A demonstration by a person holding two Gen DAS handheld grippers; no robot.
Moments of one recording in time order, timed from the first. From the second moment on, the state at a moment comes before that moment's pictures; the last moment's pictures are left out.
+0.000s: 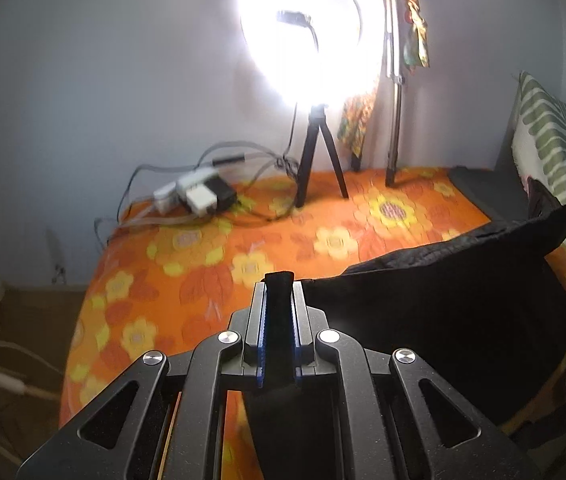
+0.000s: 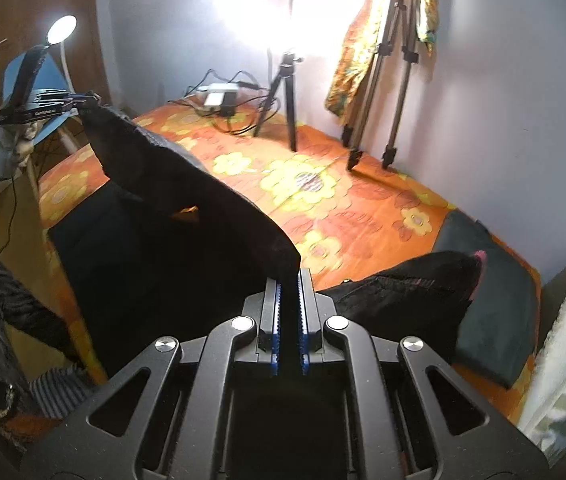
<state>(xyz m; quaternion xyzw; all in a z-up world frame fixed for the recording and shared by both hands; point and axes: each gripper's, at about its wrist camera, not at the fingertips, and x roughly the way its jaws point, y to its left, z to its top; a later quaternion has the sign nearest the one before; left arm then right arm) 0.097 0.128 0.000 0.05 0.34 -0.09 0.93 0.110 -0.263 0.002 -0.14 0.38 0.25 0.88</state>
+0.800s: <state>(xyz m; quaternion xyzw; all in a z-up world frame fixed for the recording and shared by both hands) -0.018 0.126 -0.091 0.05 0.45 -0.14 0.88 0.016 -0.254 -0.098 -0.18 0.51 0.25 0.81</state>
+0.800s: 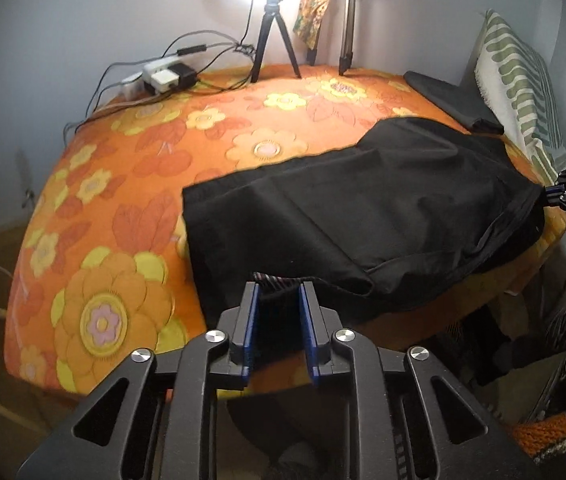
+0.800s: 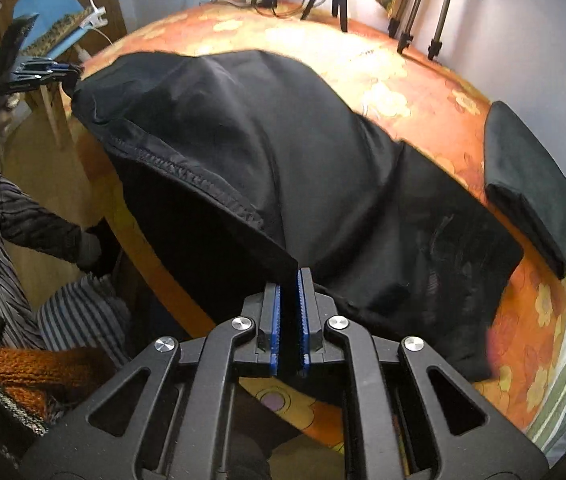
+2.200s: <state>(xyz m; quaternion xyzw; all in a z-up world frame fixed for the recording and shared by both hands) 0.061 0.186 -0.132 -0.16 0.46 -0.09 0.87 0.219 -0.065 -0.116 -0.16 0.48 0.40 0.77</state>
